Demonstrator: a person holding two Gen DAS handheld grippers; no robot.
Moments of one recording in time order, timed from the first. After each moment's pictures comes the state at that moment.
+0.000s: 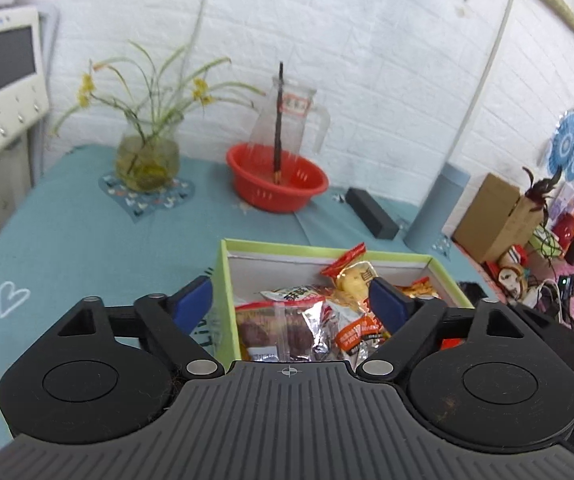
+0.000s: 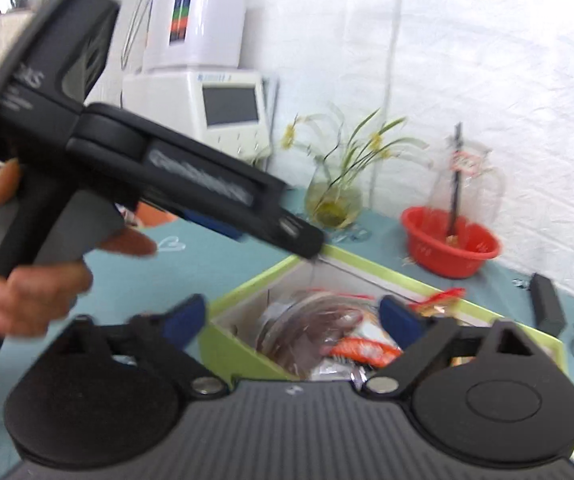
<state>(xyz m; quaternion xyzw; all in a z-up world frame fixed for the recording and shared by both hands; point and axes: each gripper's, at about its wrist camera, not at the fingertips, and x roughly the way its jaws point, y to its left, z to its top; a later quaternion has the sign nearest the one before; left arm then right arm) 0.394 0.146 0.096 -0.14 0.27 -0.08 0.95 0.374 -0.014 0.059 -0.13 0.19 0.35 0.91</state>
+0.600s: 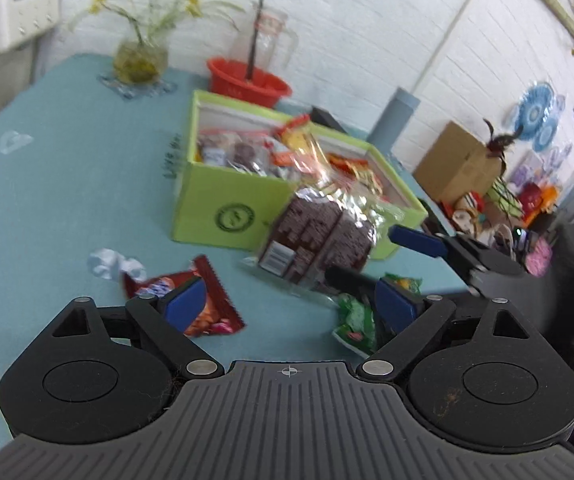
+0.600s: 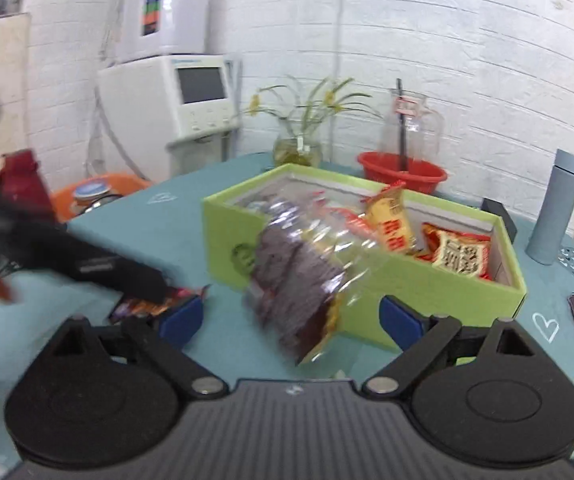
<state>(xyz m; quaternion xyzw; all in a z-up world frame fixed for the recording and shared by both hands) 0.264 0.110 0.062 -0.19 0.33 -0.11 0.92 0.310 -0.075 0.027 -0.10 0.23 0.29 0.93</state>
